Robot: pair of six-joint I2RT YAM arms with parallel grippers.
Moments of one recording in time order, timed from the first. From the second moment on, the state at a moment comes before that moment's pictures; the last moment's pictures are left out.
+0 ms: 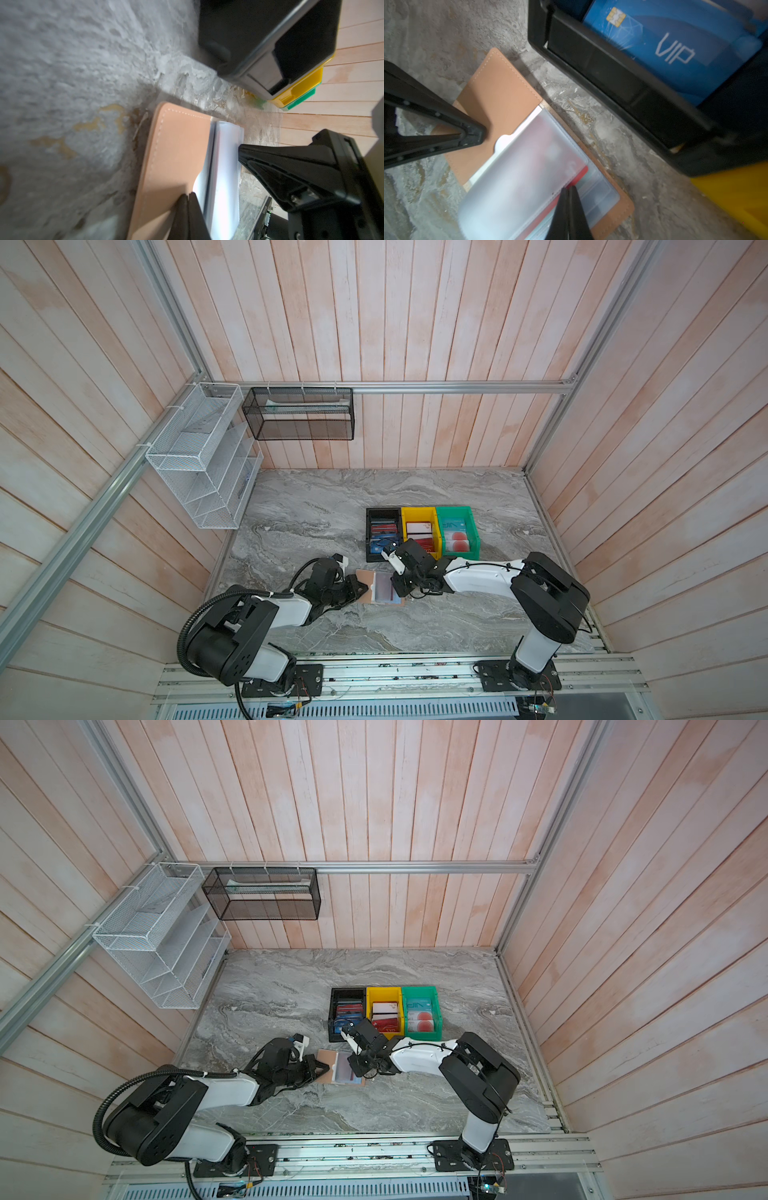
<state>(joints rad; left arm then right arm) -0.47 1.45 0.30 0.41 0.47 -0.90 0.91 1.74 0.91 -0.15 -0.09 0.21</state>
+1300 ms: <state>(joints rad) -0.45 1.02 0.31 0.13 0.43 -0.88 0.98 1.87 1.06 -0.11 -0.32 0.20</state>
